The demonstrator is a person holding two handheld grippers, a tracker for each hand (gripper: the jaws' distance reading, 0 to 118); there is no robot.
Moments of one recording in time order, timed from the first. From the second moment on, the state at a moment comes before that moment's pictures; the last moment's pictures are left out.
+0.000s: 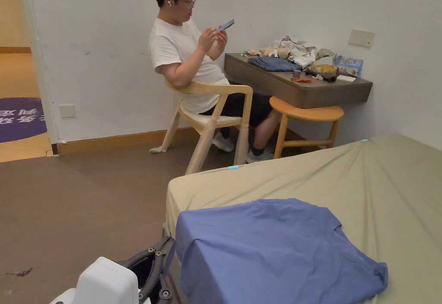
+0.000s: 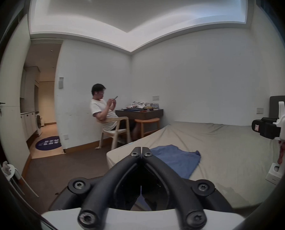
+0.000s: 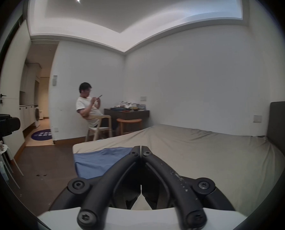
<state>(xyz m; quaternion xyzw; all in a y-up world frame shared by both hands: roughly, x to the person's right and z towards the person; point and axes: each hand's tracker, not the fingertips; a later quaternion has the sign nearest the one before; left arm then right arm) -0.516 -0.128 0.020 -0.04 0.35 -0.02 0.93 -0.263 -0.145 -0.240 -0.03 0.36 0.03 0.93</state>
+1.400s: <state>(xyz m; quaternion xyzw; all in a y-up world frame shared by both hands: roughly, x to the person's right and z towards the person) -0.777 -0.353 -0.464 -0.55 0.15 0.15 0.81 -0.299 -0.215 -0.295 -0.19 0.35 0.05 0.92</state>
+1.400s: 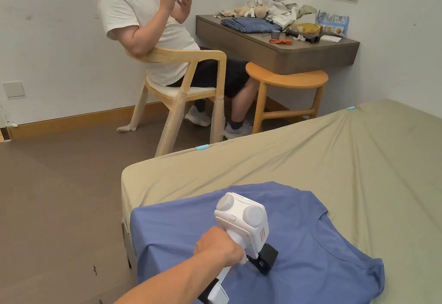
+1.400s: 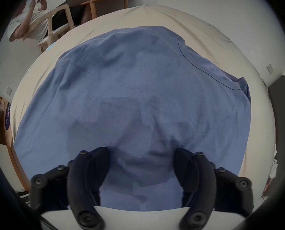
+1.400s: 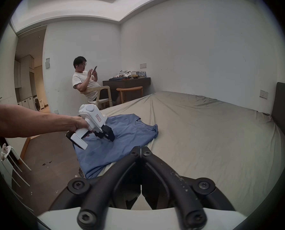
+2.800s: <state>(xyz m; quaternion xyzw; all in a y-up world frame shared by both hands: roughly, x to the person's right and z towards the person) -0.533 -0.008 -0.401 -0.28 -0.12 0.07 0.95 -0.103 -0.143 -0.221 -0.07 0.16 -0.01 0.98</state>
